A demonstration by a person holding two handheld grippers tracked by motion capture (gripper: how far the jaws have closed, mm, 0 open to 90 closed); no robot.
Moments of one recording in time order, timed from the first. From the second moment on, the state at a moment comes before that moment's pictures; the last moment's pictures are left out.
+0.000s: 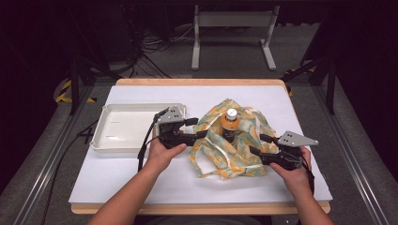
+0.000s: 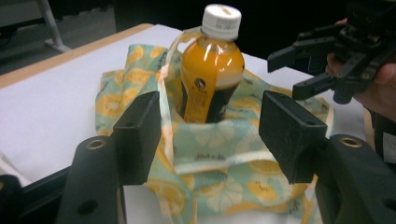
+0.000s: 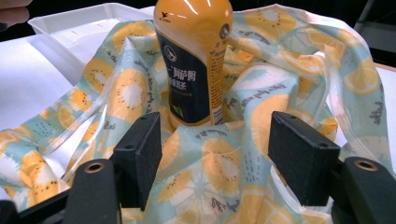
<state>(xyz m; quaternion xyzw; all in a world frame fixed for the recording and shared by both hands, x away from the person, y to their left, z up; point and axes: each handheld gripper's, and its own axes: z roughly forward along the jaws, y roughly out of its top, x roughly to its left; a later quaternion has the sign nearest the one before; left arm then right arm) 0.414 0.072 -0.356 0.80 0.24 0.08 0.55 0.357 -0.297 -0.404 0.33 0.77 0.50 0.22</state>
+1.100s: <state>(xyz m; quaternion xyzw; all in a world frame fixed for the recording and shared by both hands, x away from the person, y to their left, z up) 0.455 0.008 -0.343 0.78 0.18 0.05 0.59 0.360 -0.303 -0.406 0.33 0.77 0.51 0.21</state>
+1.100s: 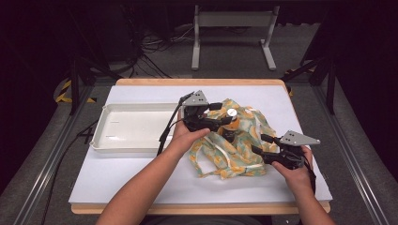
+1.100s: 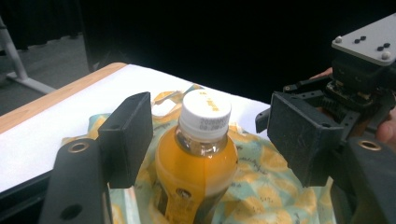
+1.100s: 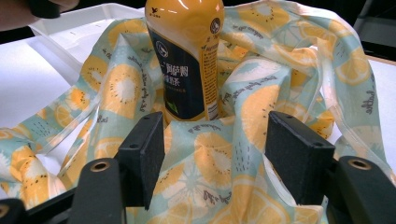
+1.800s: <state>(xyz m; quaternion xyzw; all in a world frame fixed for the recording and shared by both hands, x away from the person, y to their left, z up) 0.464 -0.015 -0.357 0.80 0.18 0.07 0.57 0.360 -0.303 -0.407 0.33 0.77 0.50 0.21</state>
